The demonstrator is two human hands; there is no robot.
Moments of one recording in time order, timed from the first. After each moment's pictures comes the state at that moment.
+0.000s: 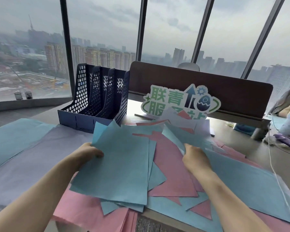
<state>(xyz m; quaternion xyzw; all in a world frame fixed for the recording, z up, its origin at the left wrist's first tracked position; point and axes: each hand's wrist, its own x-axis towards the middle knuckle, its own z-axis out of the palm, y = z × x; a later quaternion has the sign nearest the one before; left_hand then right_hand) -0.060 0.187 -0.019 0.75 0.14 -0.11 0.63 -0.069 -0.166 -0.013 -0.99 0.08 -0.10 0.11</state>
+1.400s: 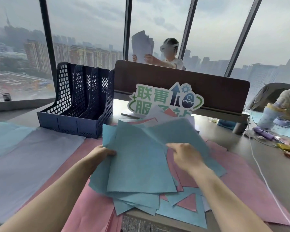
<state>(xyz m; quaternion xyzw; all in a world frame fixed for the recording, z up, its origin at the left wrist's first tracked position) -0.026 0.110 -0.051 0.71 0.10 -0.13 0.68 -0.092 -0.184 0.002 -0.99 -0.01 -0.11 0.09</state>
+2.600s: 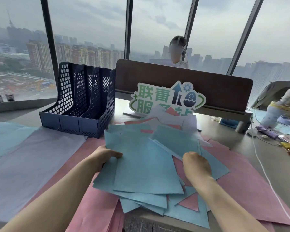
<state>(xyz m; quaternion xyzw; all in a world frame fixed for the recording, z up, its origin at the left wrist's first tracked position) -0.032 0.103 -0.046 0.69 0.11 -0.18 0.69 -0.108 -0.196 -0.024 -0.99 0.10 -0.06 -0.09</state>
